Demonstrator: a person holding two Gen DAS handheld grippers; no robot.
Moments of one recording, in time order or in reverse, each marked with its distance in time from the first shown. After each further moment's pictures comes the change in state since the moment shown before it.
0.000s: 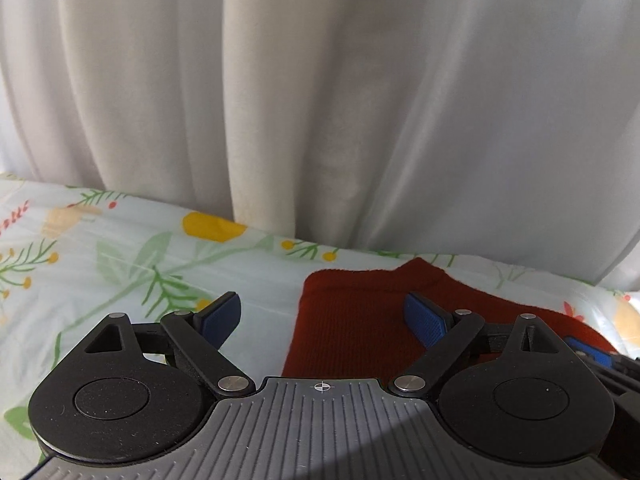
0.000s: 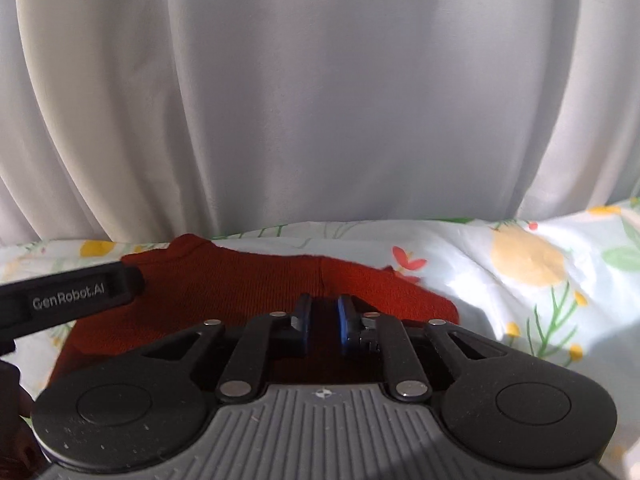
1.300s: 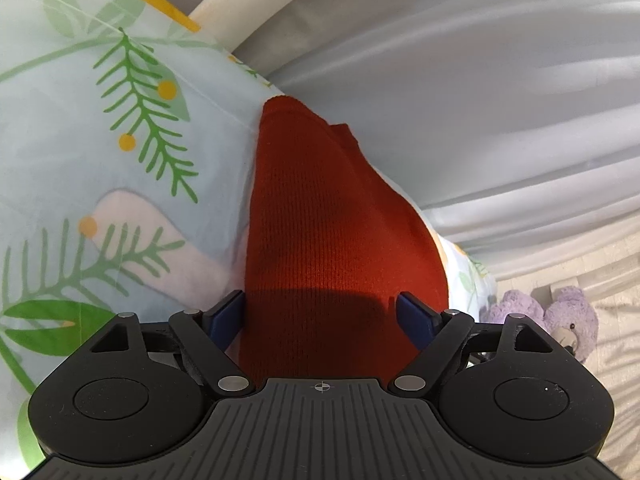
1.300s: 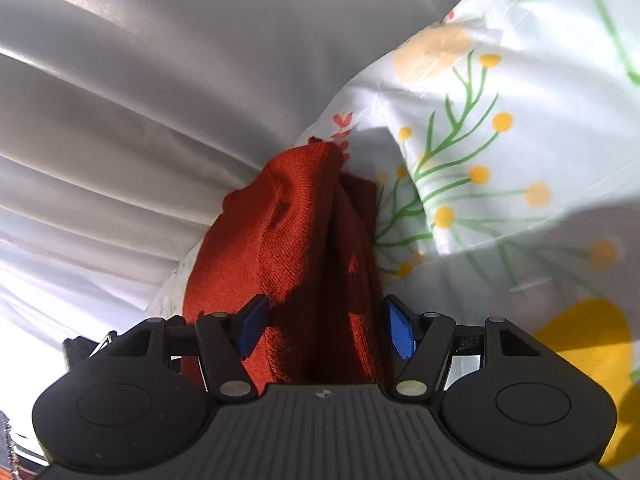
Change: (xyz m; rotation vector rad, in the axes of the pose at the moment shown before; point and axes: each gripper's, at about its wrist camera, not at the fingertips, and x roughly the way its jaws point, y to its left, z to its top) left arm 0.002 0.115 -0.045 -0.367 0.433 -0.755; right arm -0.039 -0.161 -0.056 0.564 0.321 0.572
